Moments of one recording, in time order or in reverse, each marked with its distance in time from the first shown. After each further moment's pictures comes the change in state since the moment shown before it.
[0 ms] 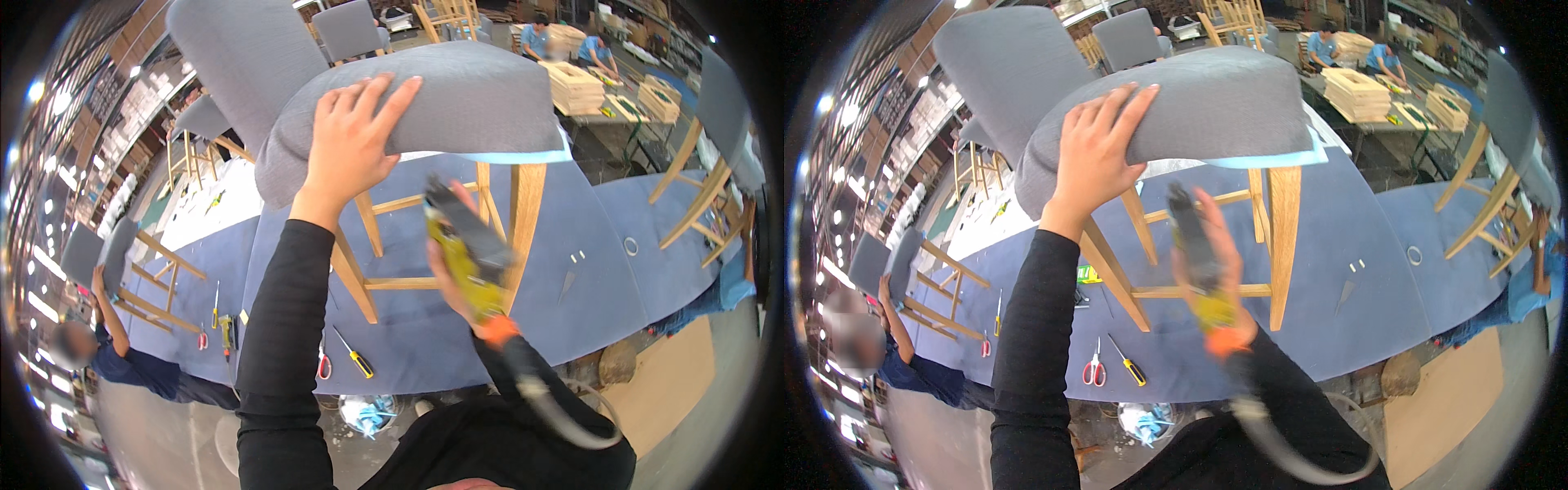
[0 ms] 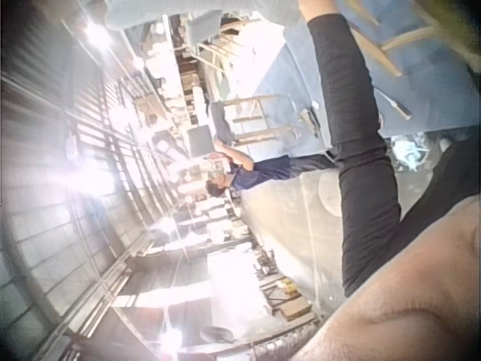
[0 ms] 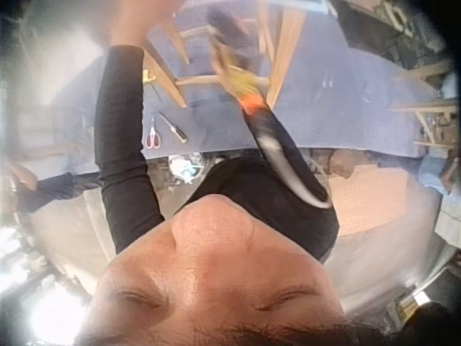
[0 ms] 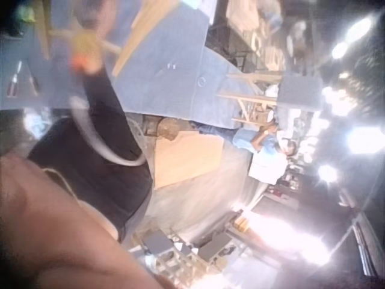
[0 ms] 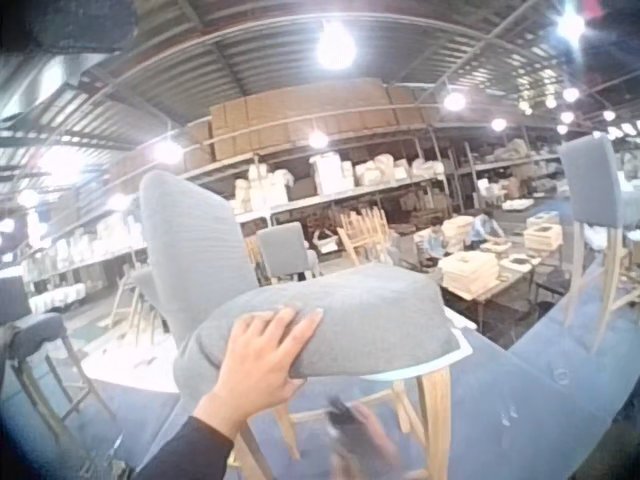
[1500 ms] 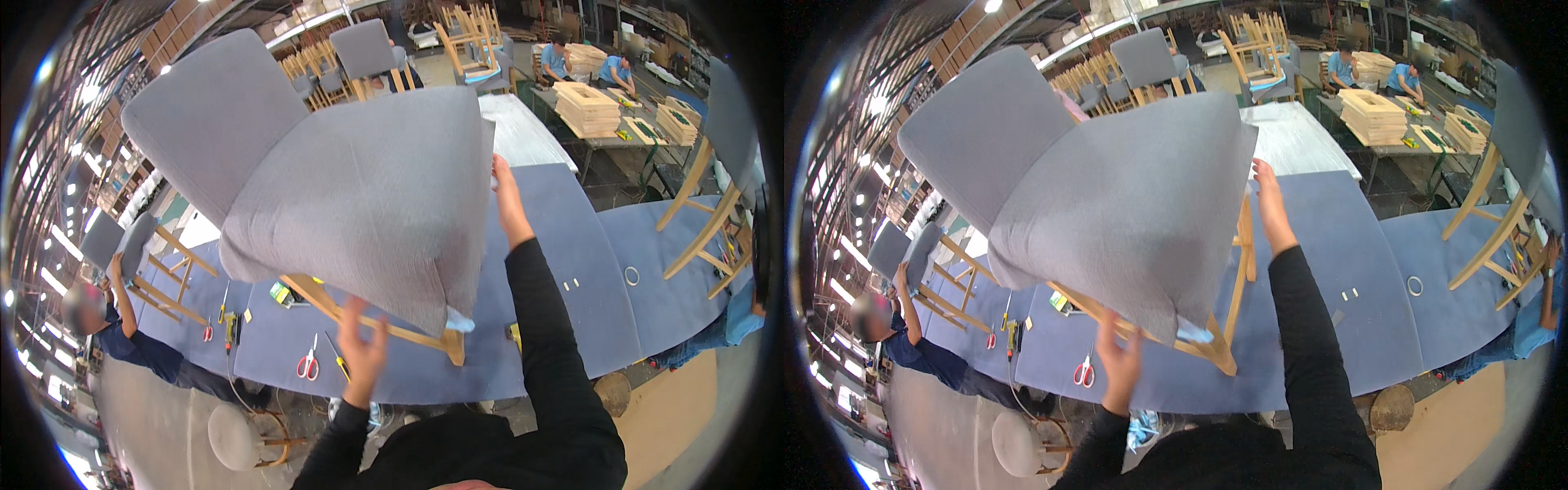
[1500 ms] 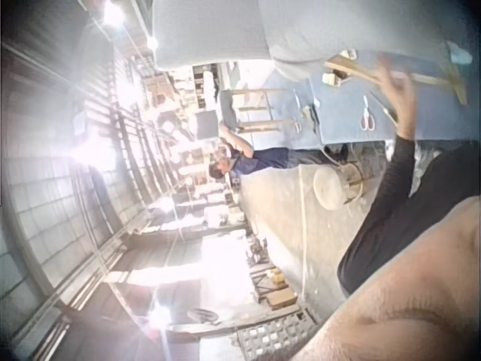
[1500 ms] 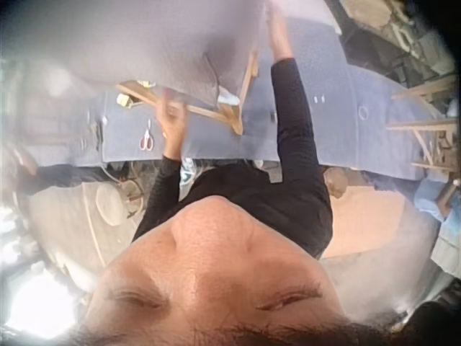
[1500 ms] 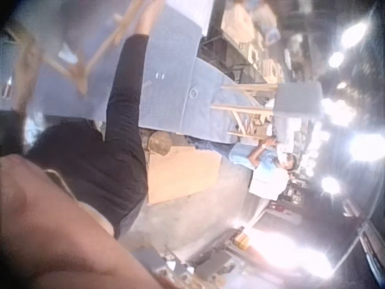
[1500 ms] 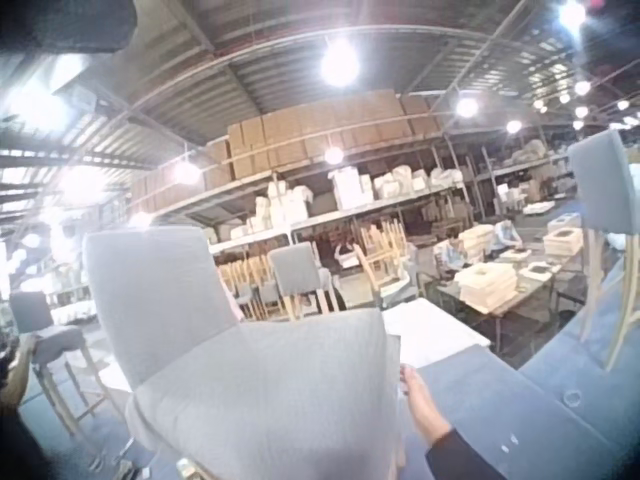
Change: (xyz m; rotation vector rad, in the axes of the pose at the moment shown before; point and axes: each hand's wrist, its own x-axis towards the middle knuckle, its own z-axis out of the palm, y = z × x) left_hand -0.201 0.239 0.005 -0.512 -0.064 -1.053; right_hand 0.139 0.190 -0.170 0.189 0.130 0.447
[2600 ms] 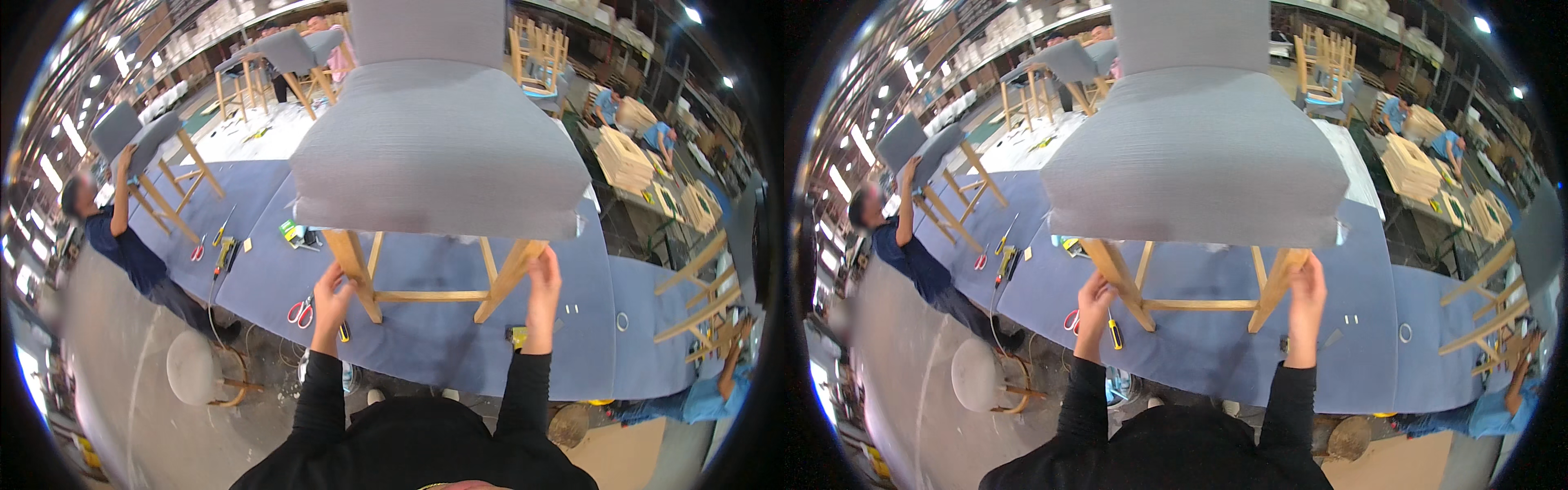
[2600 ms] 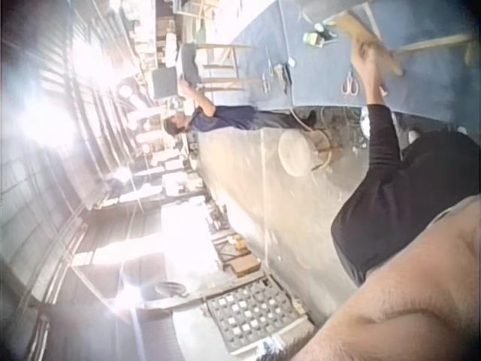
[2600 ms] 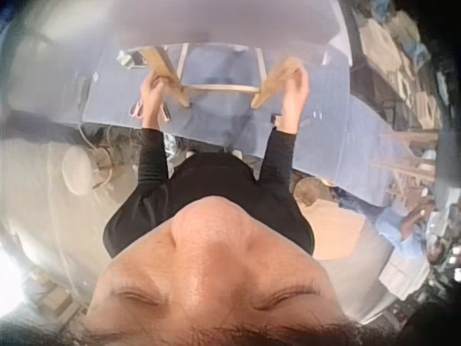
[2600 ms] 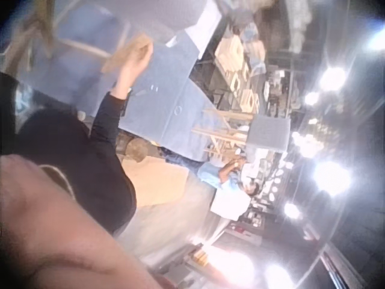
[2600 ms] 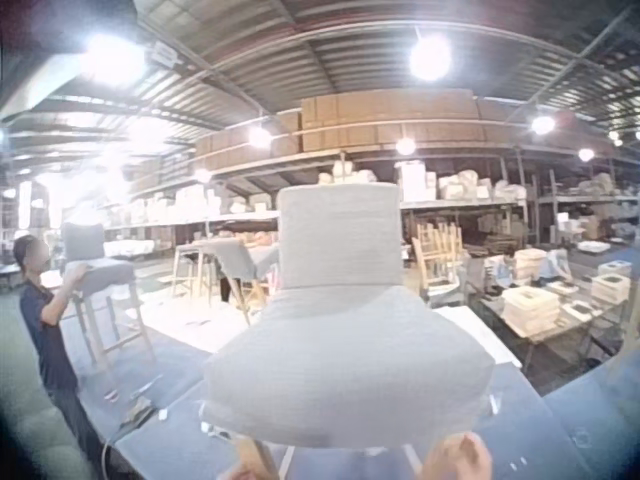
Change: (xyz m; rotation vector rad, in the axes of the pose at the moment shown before) left_hand -0.021 -0.125 -0.092 -0.499 0.119 -0.371; right_hand -0.227 -0.049 0.024 -0.216 -0.048 0.024
